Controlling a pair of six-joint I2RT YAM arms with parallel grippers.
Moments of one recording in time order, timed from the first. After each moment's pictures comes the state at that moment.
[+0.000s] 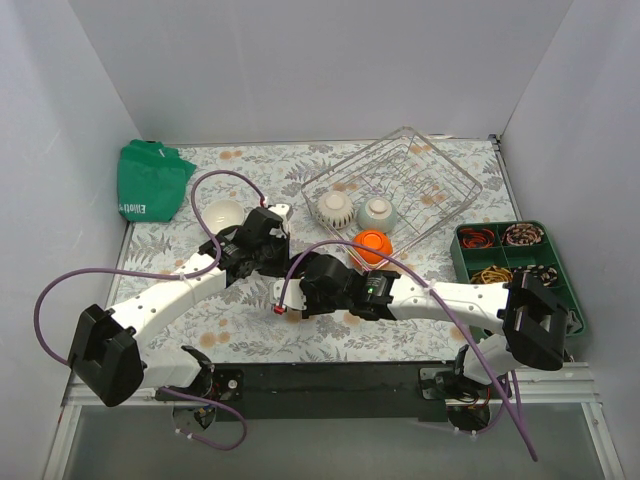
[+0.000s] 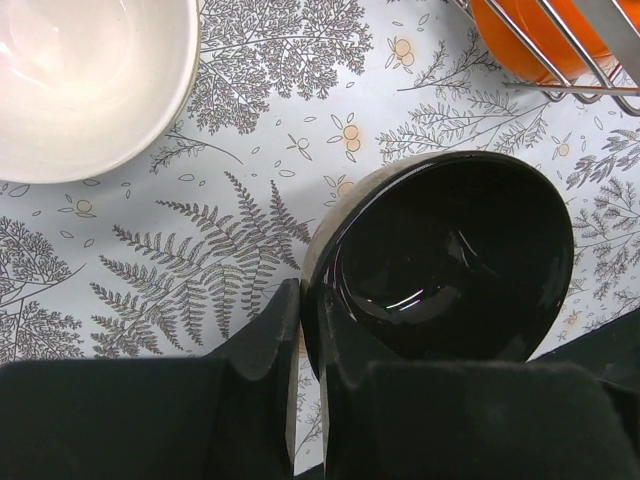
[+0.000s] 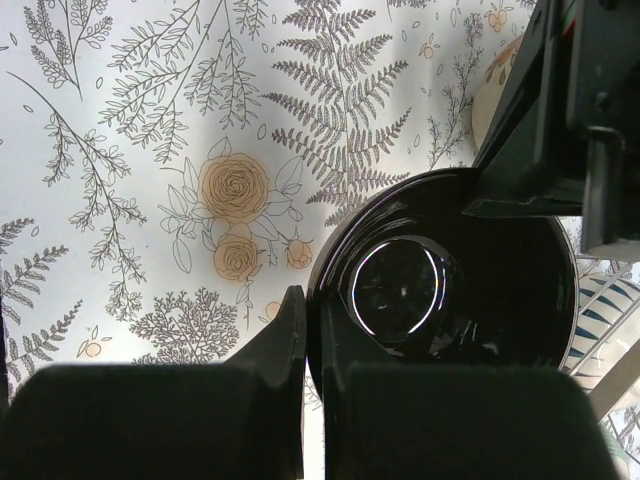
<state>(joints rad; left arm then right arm) -0.66 1.26 0.93 -0.54 -0.01 -0.44 1.22 1.48 0.99 -0.24 -0.01 -0.59</state>
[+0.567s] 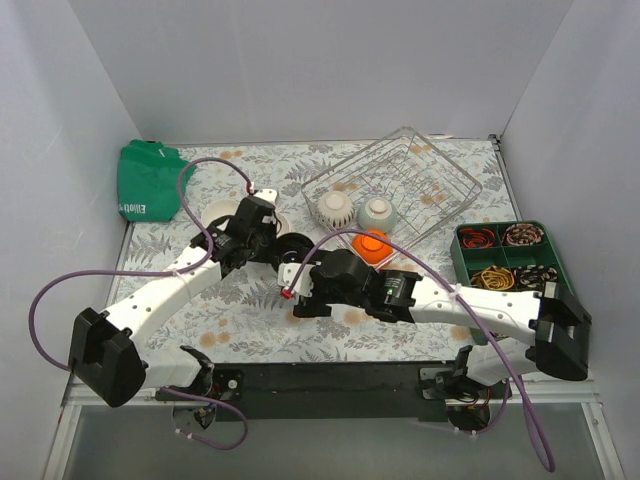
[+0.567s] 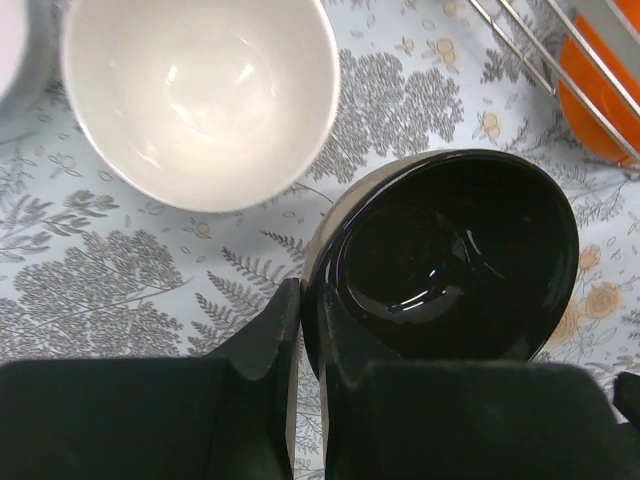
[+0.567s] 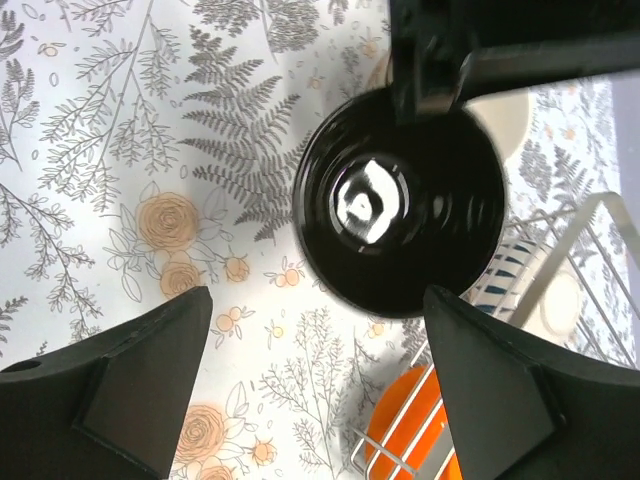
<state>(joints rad) -0.62 1.26 0.99 -0.59 -0.18 -0.38 1.22 1.37 0.97 -0.16 0.10 -0.52</state>
